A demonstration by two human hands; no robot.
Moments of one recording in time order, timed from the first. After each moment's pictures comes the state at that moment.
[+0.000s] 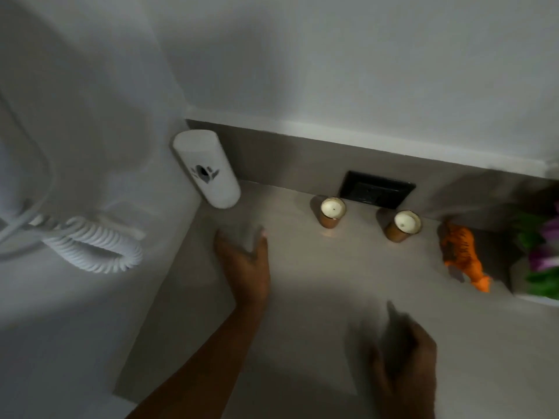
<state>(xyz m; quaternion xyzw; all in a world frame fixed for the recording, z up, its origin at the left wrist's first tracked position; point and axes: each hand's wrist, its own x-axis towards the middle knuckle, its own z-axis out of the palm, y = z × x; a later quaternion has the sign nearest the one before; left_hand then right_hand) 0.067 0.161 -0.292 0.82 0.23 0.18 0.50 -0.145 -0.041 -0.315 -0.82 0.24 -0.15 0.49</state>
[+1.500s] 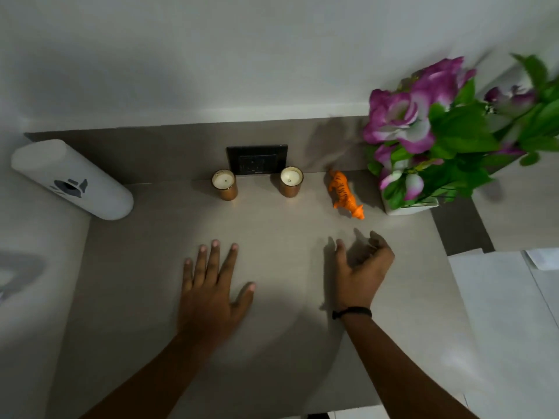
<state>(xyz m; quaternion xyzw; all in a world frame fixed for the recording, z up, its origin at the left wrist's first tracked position) -0.021 0.157 -0.303 0.96 -0.28 -0.03 0.08 -0.114 -0.108 -0.300 -0.72 0.44 -0.35 0.41</state>
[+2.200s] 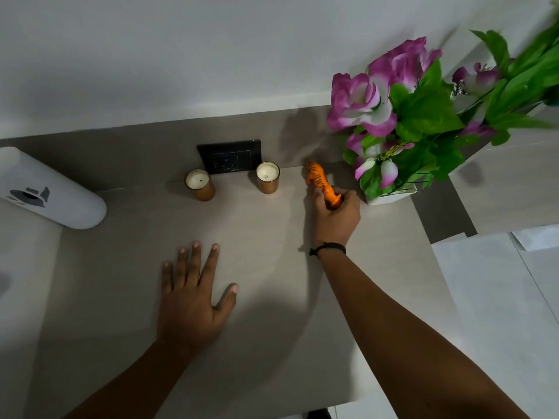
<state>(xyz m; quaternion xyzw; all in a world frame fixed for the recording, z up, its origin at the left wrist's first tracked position) -0.015 0.160 -0.311 0.96 -0.29 -0.05 0.05 -0.027 -0.158 -0.297 -0.69 0.47 -0.35 0.43</state>
